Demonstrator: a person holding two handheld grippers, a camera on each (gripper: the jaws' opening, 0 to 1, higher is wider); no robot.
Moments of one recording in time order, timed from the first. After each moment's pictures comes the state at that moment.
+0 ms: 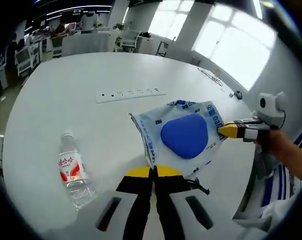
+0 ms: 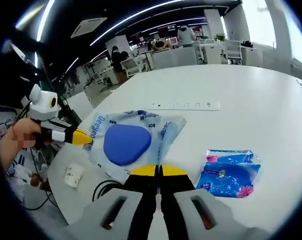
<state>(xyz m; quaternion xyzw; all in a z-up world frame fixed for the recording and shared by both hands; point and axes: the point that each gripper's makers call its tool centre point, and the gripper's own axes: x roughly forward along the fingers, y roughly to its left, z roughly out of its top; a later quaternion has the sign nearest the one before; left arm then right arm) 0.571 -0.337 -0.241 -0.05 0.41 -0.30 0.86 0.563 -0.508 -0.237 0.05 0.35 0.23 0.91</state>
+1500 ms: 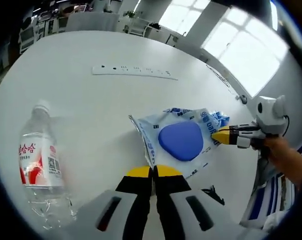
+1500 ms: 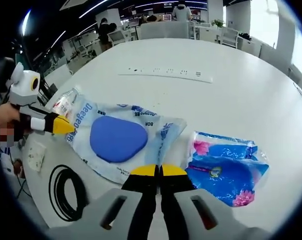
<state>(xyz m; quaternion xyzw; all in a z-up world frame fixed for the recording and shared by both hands) 0.595 -0.356 -0.324 -0.10 0.46 -0.28 0.84 0.594 -0.531 -0.330 -0.02 0.44 0.18 0.88</state>
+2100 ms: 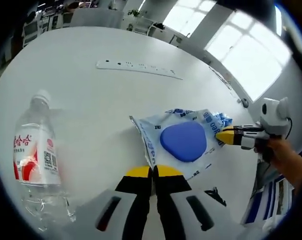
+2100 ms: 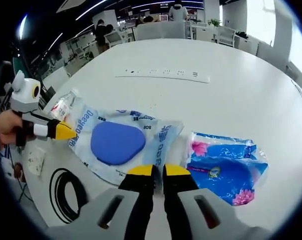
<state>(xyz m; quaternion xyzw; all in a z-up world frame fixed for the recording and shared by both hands) 0.597 -0.353 -0.334 -0.12 0.46 -0.27 0.83 0.596 -0.534 -0.328 -0.01 0.44 0.17 0.88</state>
